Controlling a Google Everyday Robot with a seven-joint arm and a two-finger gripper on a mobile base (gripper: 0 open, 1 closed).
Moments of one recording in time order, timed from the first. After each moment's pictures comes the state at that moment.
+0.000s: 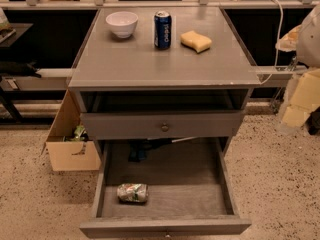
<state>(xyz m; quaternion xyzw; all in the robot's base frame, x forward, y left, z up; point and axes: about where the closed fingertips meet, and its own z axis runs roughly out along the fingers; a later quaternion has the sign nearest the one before) 0.438 -0.217 0.976 -0.60 0.78 -0.03 0.16</state>
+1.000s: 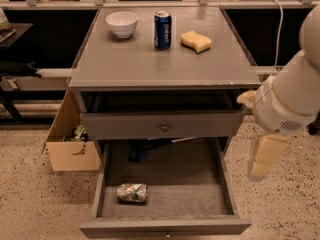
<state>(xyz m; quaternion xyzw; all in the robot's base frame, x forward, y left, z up) 0.423 -0.187 0.859 -0.67 0.73 0.00 0.14</state>
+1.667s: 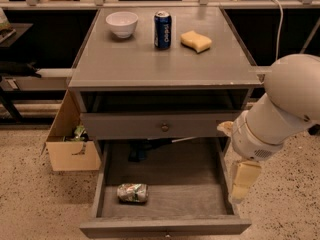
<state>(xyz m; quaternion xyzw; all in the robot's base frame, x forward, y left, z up) 0.411 -0.160 0.772 -0.68 0.72 0.06 0.12</state>
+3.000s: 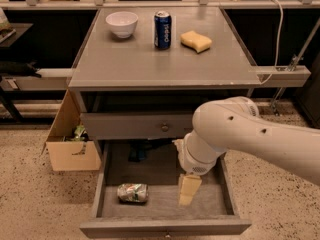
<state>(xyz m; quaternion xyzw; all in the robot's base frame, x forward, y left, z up) 0.439 -0.058 0.670 -0.70 0.70 0.07 0.14</state>
